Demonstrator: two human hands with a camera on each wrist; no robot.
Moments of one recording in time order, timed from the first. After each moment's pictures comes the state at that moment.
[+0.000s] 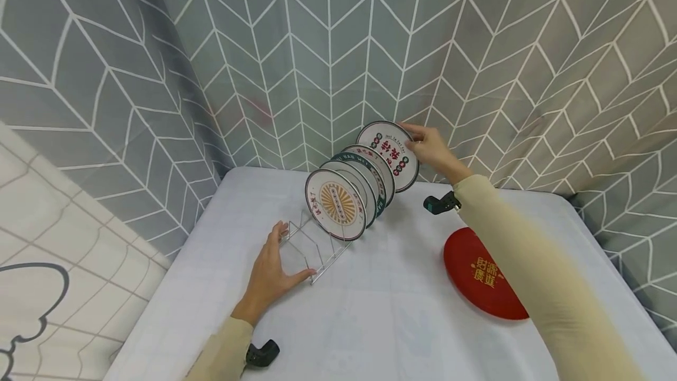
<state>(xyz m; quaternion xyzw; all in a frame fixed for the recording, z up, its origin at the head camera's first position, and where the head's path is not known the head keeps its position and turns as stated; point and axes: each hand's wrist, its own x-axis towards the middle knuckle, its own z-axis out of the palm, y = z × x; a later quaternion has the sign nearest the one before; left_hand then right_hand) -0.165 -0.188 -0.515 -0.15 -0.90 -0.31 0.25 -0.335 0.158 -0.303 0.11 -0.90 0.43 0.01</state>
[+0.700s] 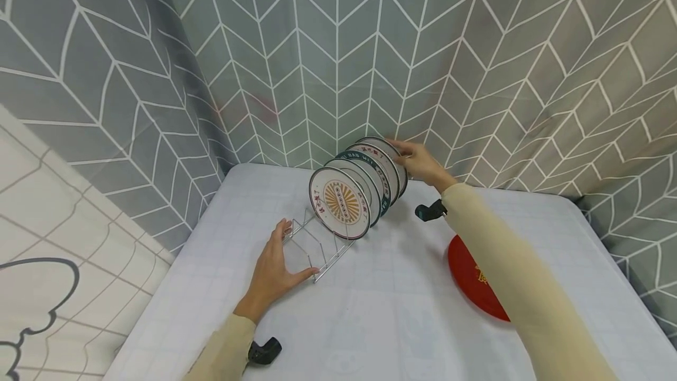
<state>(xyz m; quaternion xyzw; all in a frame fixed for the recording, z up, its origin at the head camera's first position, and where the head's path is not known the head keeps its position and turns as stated) -0.167 -0.188 -0.518 -0.16 -0.90 -0.31 0.26 -0.355 0.147 -0.354 0.15 -0.88 0.44 -0.08</state>
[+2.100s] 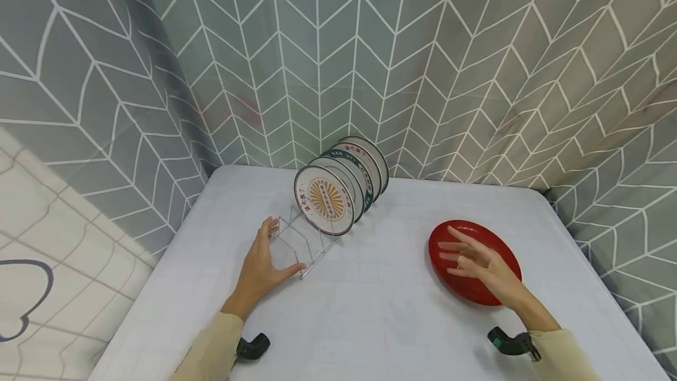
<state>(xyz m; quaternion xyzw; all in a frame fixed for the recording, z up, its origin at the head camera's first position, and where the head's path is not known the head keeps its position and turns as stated) -0.165 -0.188 -0.513 -0.16 -0.90 -0.34 0.24 -0.130 0.293 -0.425 0.21 -0.79 0.57 -0.08</state>
